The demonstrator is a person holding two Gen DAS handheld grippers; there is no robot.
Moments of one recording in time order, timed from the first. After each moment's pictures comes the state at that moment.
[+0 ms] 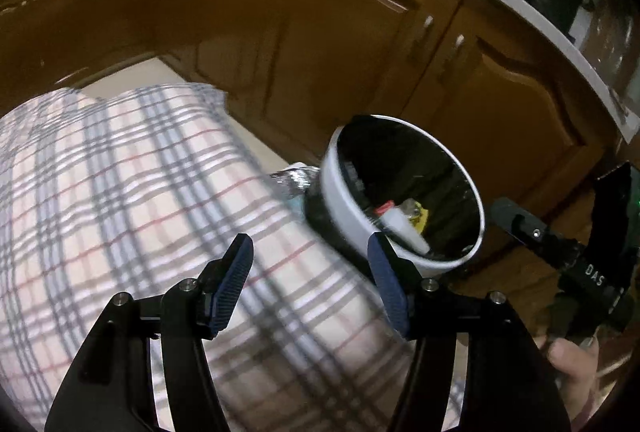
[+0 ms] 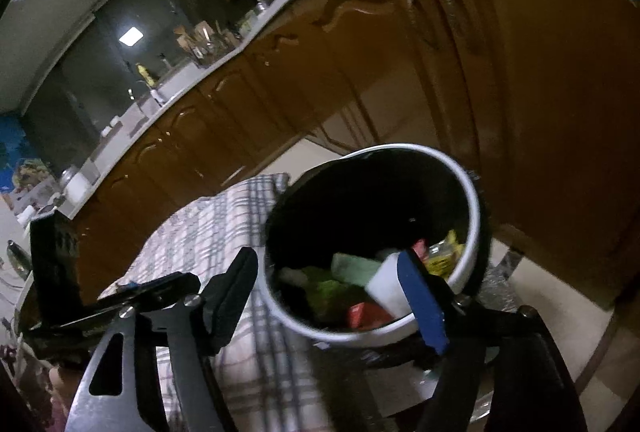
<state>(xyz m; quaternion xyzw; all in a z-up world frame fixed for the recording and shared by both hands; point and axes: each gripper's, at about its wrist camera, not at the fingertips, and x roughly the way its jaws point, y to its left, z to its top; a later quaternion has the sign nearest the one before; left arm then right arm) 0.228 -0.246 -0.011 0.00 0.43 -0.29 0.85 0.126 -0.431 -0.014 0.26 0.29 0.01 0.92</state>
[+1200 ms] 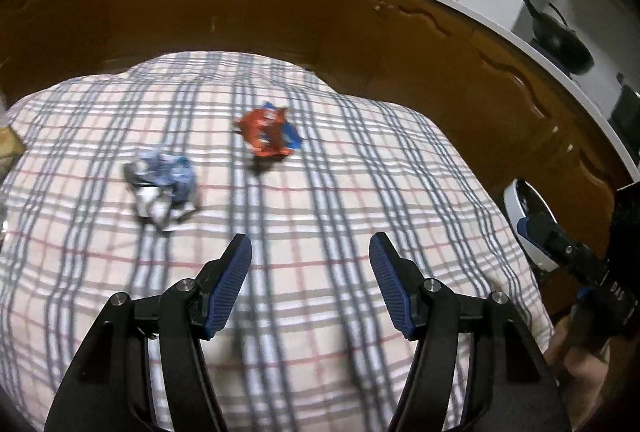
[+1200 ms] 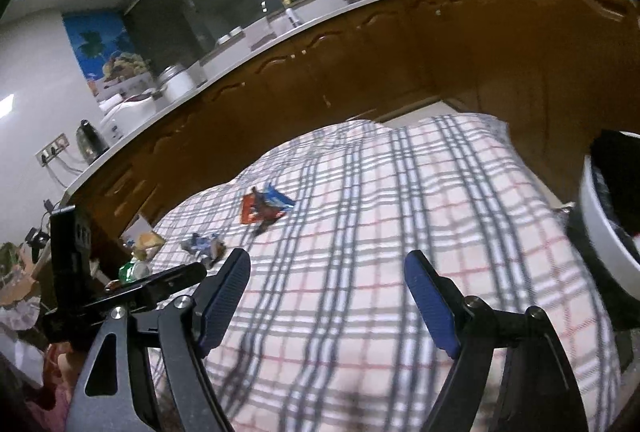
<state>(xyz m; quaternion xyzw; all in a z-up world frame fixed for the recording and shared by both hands) 0.160 0.043 -0.013 -0.11 0.40 -0.07 0.91 0.166 -0.188 0.000 0.15 0.32 0.22 0.91</state>
